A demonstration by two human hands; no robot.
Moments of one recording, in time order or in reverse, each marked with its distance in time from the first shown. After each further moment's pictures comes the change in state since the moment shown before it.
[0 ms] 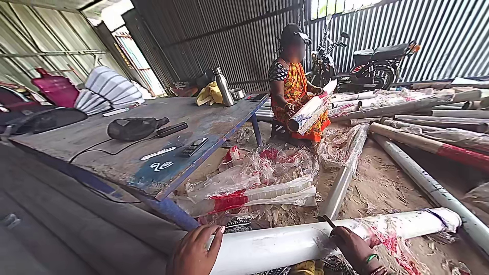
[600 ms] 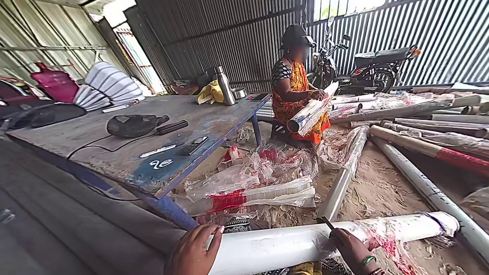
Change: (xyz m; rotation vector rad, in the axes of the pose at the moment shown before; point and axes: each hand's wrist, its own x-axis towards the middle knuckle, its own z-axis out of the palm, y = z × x) left_hand 0.000 0.000 0.000 -0.004 -0.006 -0.002; right_hand -0.002 -0.007 -0.001 0.009 0.005 0.006
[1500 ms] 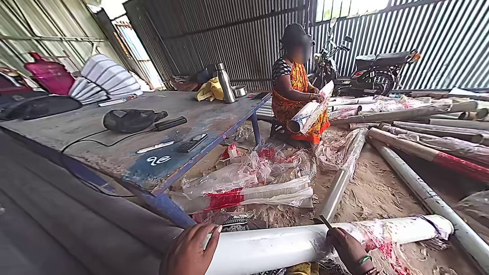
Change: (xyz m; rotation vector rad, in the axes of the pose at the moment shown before) left_hand -0.002 -0.001 0.001 -0.001 0.013 -0.007; right_hand 0.007 0.004 0.002 -0.055 -0.008 -0.002
